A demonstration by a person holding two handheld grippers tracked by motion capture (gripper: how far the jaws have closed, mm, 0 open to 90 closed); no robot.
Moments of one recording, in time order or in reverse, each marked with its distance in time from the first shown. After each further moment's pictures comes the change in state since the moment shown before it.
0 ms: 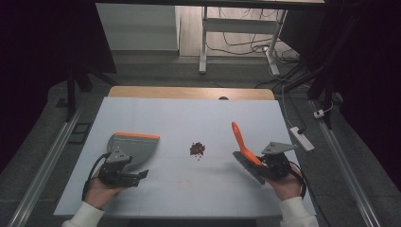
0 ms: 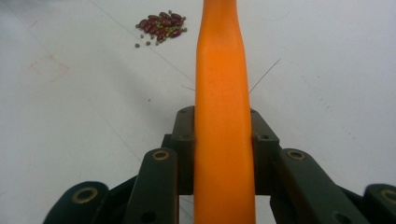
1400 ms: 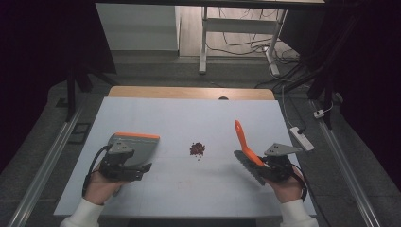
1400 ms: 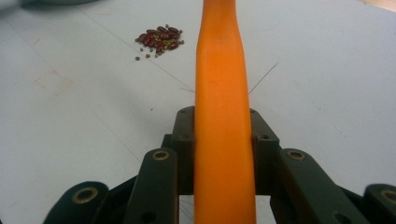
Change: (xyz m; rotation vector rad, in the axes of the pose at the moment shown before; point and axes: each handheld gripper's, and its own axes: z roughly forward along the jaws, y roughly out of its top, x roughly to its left) left arm -0.022 0.038 -0.023 0.018 0.031 -0.017; right arm 0.007 -0.002 -0.010 -0.049 -0.032 0.035
